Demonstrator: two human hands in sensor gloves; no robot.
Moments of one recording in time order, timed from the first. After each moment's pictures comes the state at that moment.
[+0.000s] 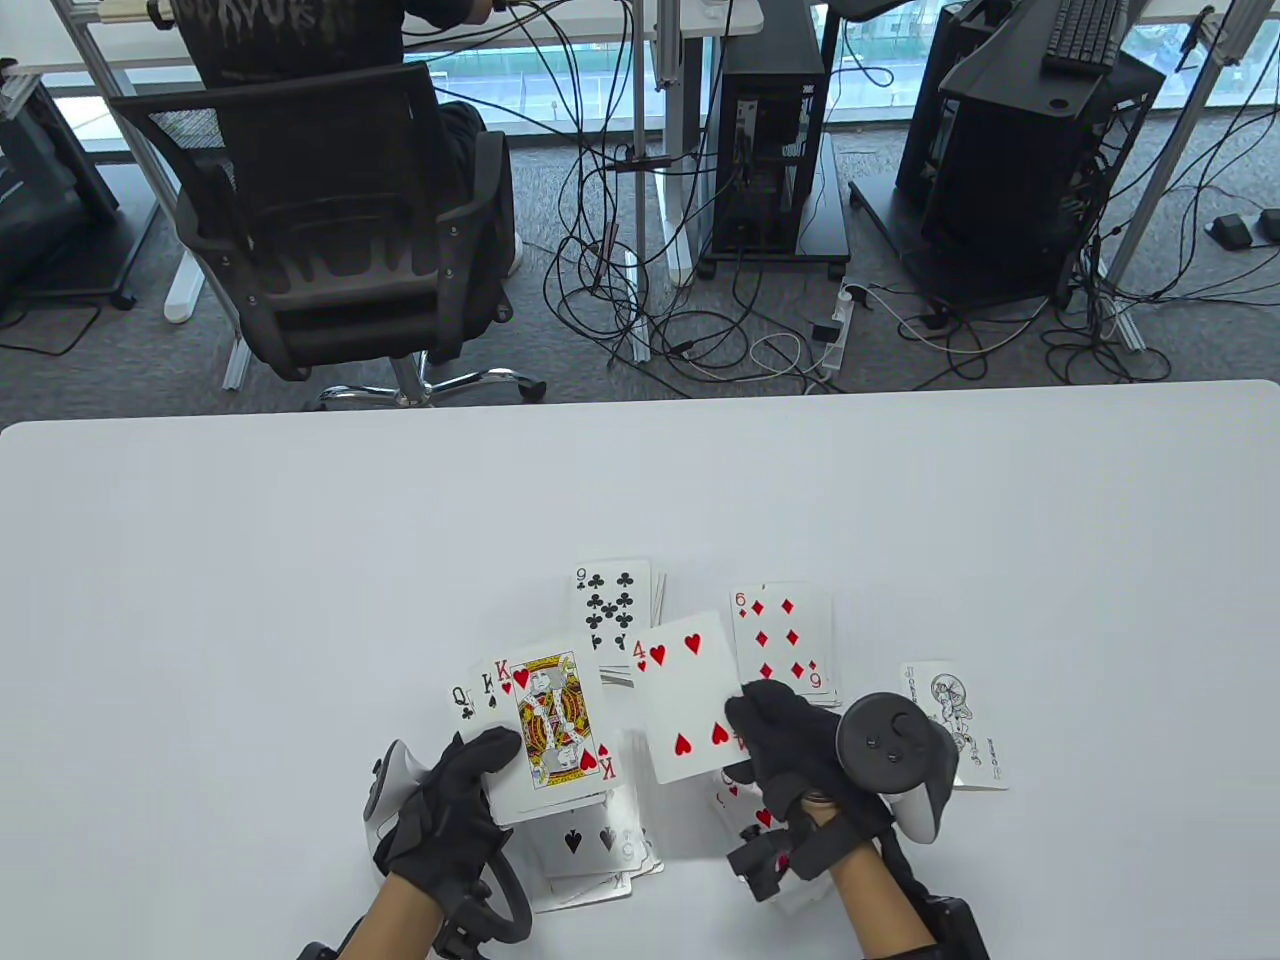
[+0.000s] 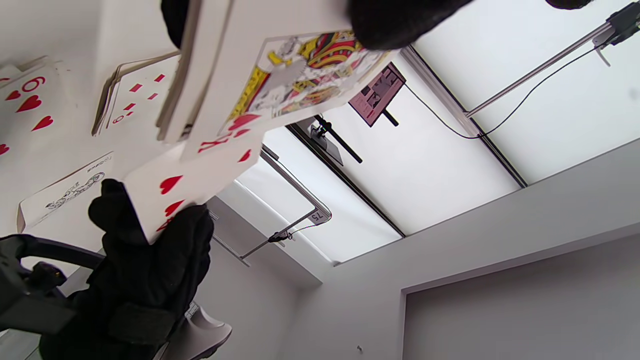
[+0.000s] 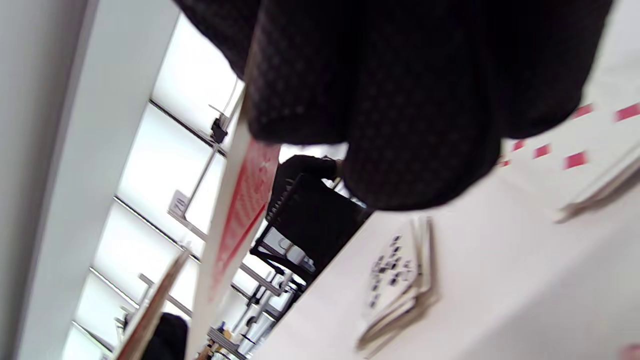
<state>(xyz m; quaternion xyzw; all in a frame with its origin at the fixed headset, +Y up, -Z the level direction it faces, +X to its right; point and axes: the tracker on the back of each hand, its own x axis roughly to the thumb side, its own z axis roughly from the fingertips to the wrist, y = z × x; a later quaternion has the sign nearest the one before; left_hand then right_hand) -0.200 -0.803 -0.257 -0.23 -0.10 0.89 0.39 0.140 -0.708 -0.263 0.09 -0.03 0.87 0.48</state>
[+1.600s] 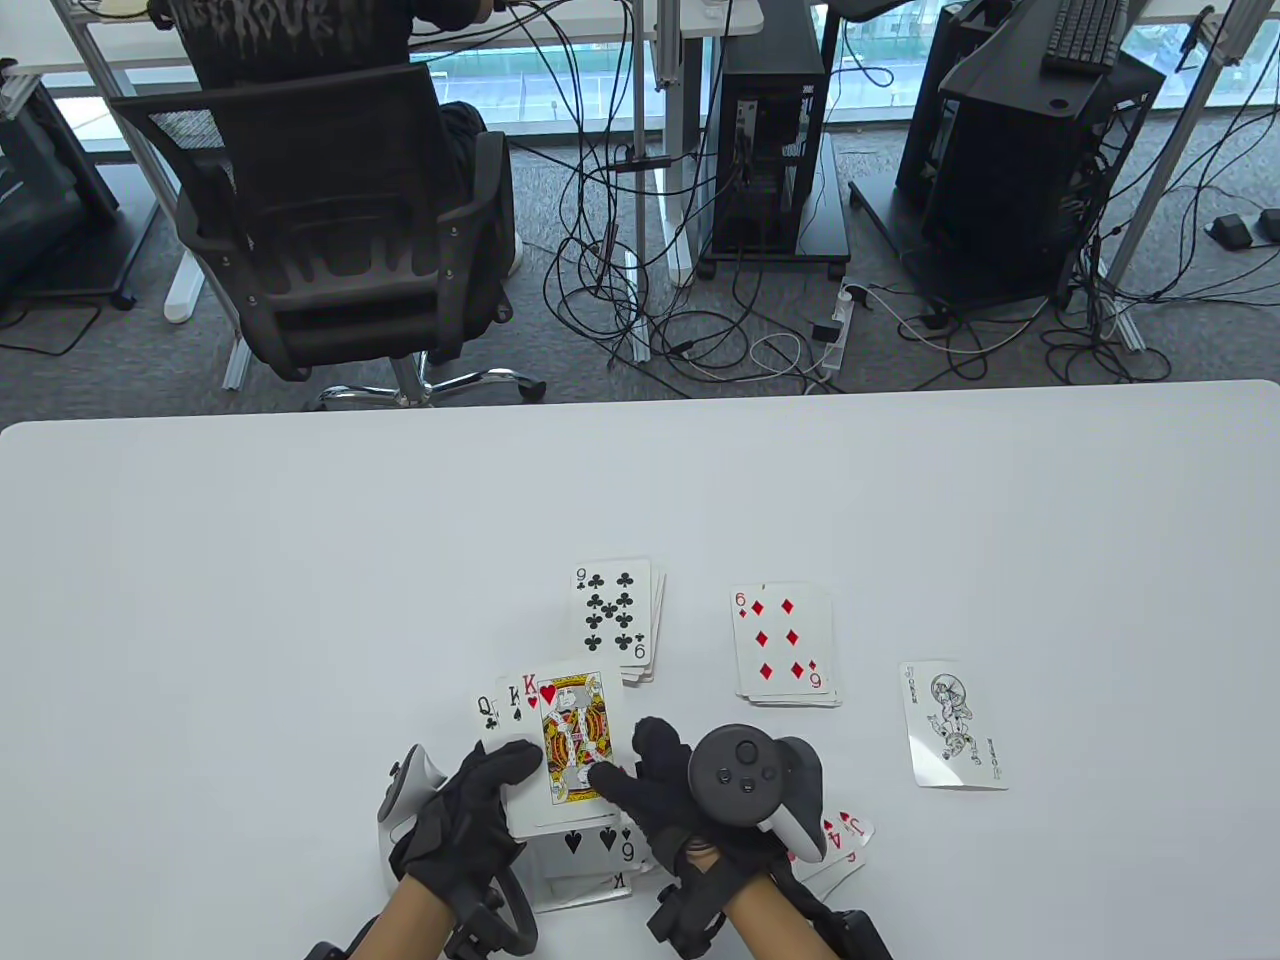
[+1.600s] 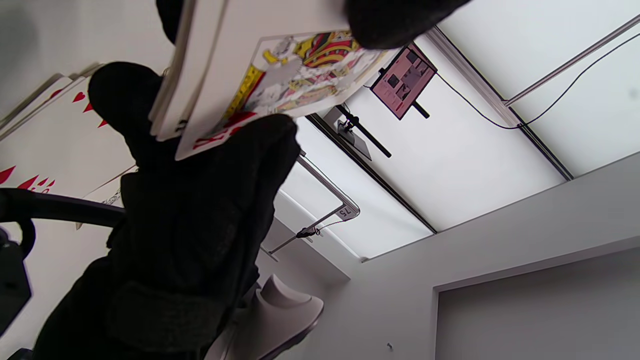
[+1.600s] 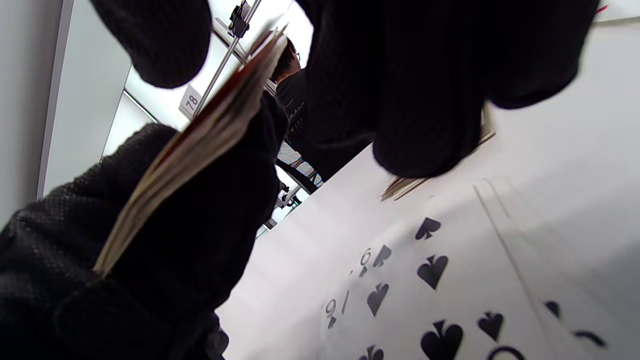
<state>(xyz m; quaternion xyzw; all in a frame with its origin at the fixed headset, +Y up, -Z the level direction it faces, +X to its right) -0.187 -0.804 -0.249 -0.27 -0.10 0.87 0.41 0.029 -0.725 -0.246 0.18 0.03 0.89 0.41</state>
